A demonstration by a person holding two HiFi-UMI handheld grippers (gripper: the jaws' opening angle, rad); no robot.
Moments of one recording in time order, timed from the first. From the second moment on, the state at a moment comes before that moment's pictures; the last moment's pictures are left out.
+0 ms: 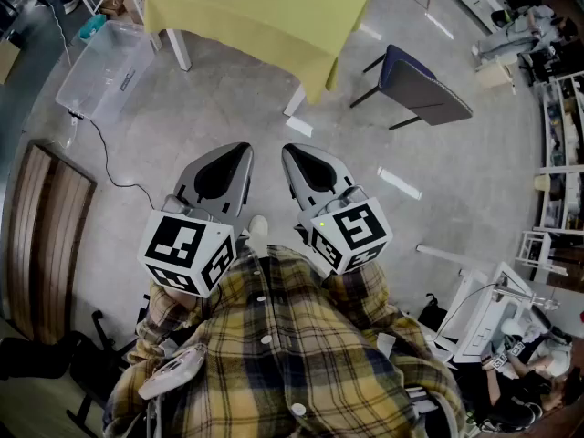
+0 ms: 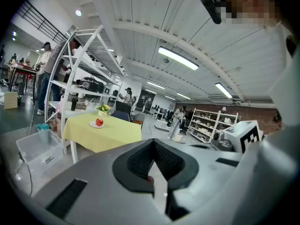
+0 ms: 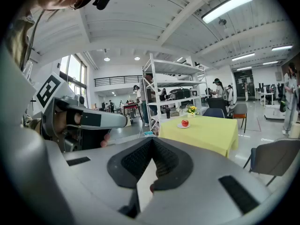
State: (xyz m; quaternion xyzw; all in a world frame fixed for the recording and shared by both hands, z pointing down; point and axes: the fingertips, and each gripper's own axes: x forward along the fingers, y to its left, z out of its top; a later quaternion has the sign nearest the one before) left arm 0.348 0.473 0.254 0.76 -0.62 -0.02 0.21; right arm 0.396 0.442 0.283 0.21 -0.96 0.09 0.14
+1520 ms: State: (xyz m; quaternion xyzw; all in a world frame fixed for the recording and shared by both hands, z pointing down) left arm 0.191 0.376 0.299 0.73 -0.64 -0.01 0.23; right arm 0.251 0.334 0.338 0.19 -0.96 0.14 0.16
